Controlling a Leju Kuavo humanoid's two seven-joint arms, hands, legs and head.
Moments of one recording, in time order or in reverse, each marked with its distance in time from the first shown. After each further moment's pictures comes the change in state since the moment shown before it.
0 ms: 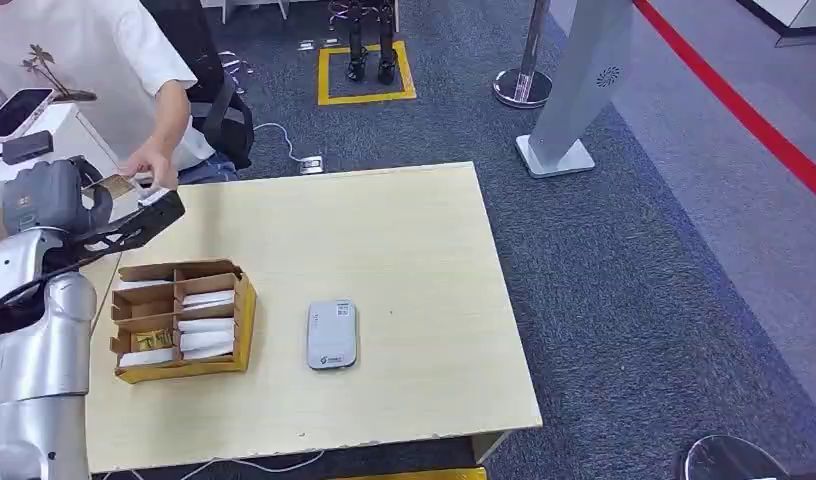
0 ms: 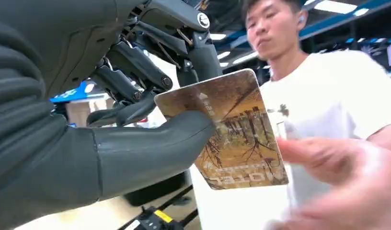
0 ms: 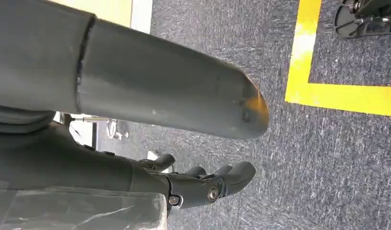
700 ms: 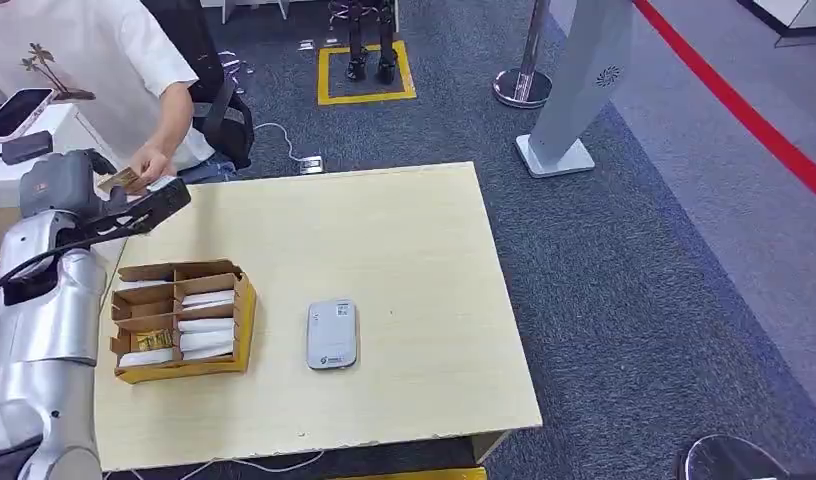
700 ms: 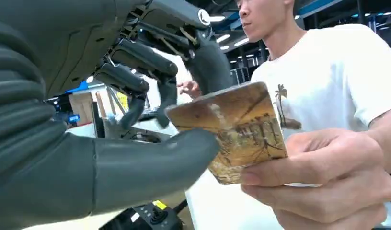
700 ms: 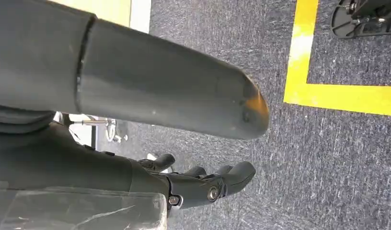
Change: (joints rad) left arm -0.114 -0.034 0.050 0.207 -0.043 0.033 -0.021; right arm -0.002 -0.002 0.000 0.000 -0.018 0.000 -0.003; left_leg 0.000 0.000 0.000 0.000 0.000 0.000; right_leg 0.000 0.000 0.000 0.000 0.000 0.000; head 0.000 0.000
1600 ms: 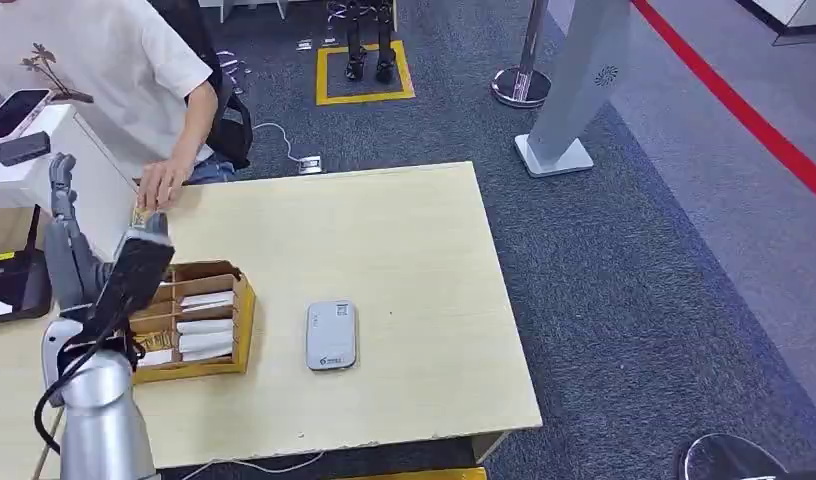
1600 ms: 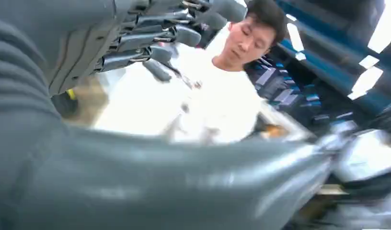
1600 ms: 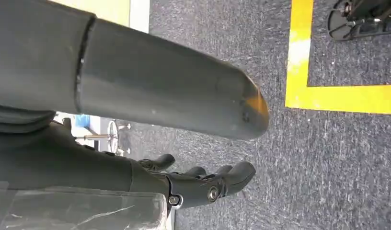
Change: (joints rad) left arm 0.520 -0.336 0.062 -0.683 0.855 0.068 -0.353; right arm 0.005 0.003 0.000 0.000 -0.086 -0.024 0.001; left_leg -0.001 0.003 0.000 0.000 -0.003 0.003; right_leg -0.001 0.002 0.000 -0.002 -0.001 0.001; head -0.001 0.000
